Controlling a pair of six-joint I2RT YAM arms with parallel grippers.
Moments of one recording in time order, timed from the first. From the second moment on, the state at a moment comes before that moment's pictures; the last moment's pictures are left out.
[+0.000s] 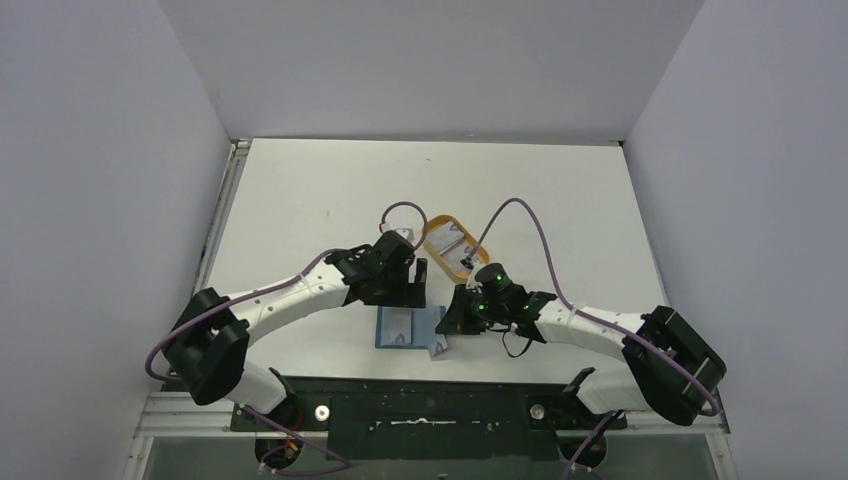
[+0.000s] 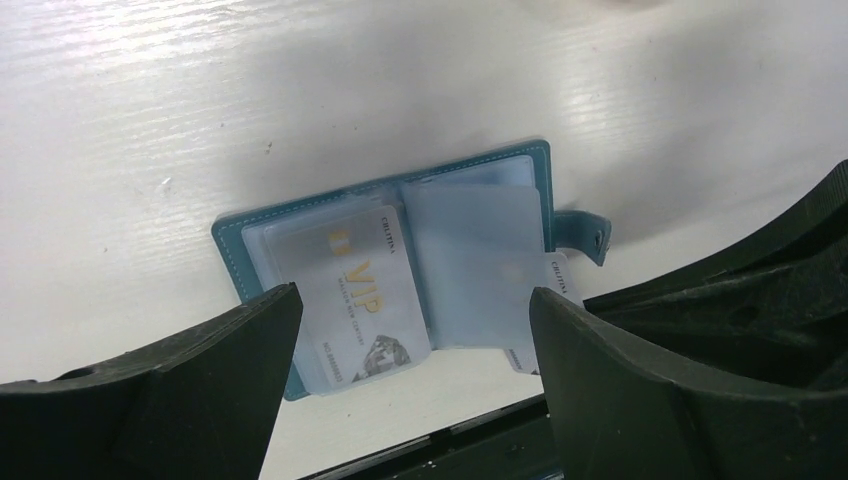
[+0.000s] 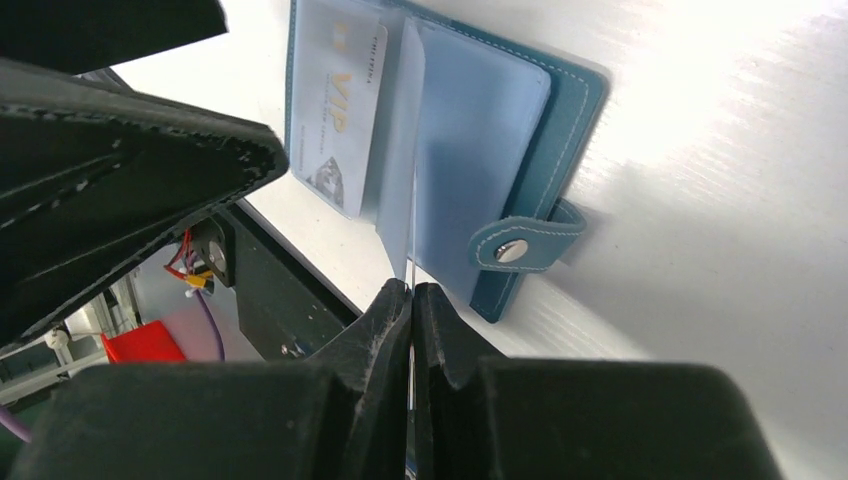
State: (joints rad) left arm -0.85 1.47 0.98 -0.55 -0.09 -0.70; right arm 0.77 1.32 0.51 0.02 -0.35 0.83
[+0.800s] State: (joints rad) left arm -0.80 1.57 0.96 -0.40 0.09 -0.72; right arm 0.79 1.34 0.54 0.06 -0.36 0.83
